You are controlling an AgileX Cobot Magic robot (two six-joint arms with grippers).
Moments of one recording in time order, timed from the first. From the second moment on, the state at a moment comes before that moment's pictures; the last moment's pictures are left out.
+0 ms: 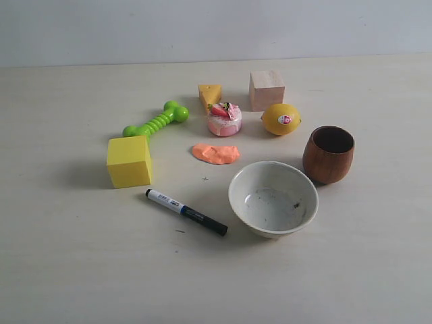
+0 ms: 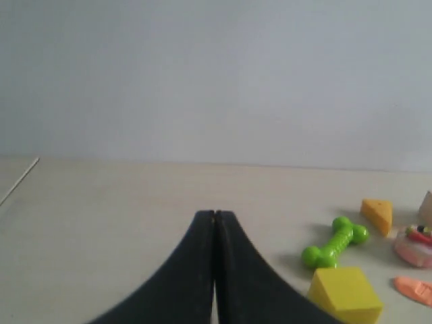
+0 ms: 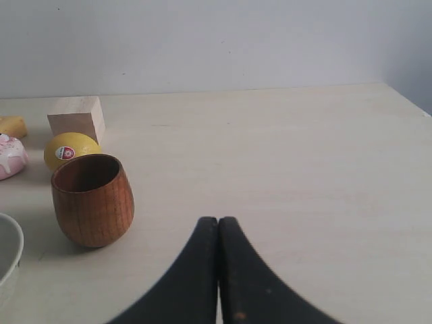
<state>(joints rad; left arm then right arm) 0.03 0.32 -0.52 -0.11 0.50 0.08 -0.06 0.01 0.00 0.03 0.34 -0.03</state>
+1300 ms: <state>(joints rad) 0.04 0.01 0.00 -0.11 0.38 0.09 -0.06 0.01 0.00 0.03 0.34 -0.03</state>
